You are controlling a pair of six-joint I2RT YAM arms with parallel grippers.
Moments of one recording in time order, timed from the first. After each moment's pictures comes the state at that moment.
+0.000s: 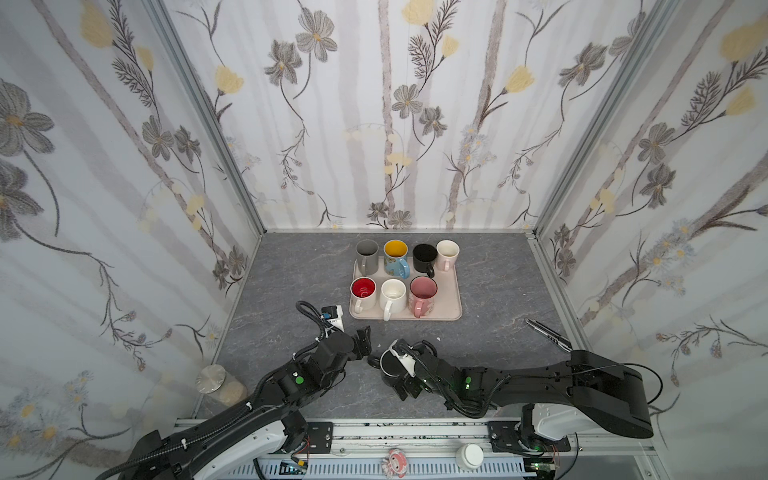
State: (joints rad) left arm -0.86 0.82 0.40 -0.19 -0.41 -0.76; right arm 1.26 1.41 0.52 0.26 0.27 0.24
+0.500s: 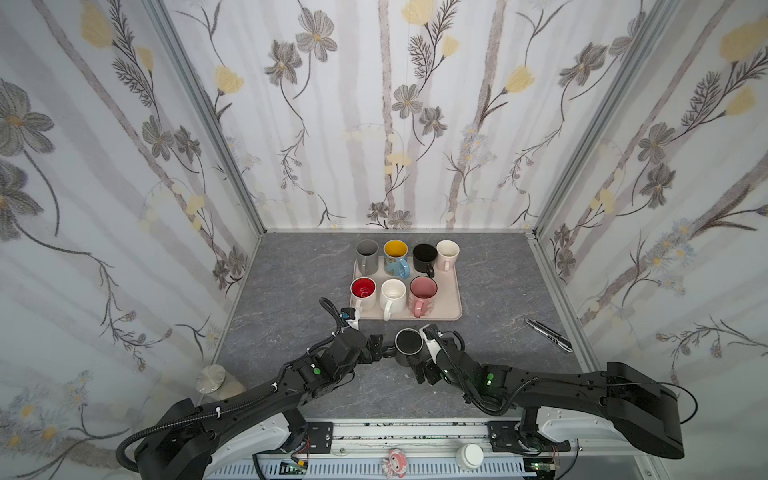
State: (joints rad) left arm -0.86 0.99 0.39 -0.06 -0.27 -0.72; right arm 1.13 1.20 0.40 0.17 0.38 0.40
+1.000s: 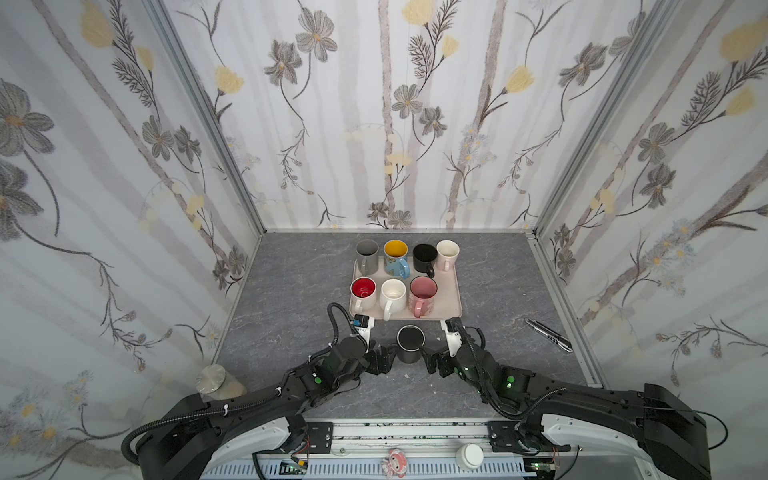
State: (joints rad) left arm -0.93 1.02 0.28 0.26 -0.07 -0.65; right arm 1.06 0.99 0.33 0.16 0.39 0.46
